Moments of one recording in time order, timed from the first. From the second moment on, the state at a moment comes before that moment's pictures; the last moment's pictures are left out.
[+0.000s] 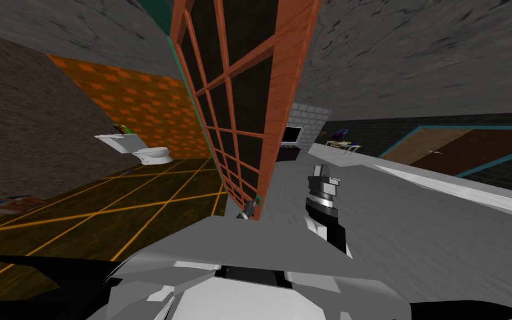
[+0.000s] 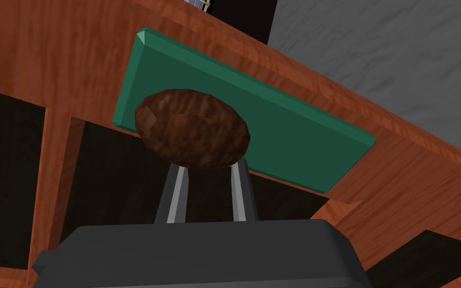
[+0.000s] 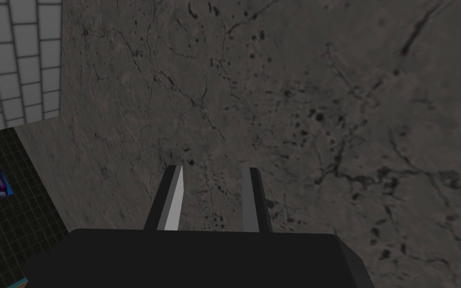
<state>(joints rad) 0.01 0.10 -0.72 -0.81 0.23 -0.80 0.35</state>
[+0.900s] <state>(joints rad) 0.02 0.10 -0.74 -0.82 0.28 -0.80 0.53</state>
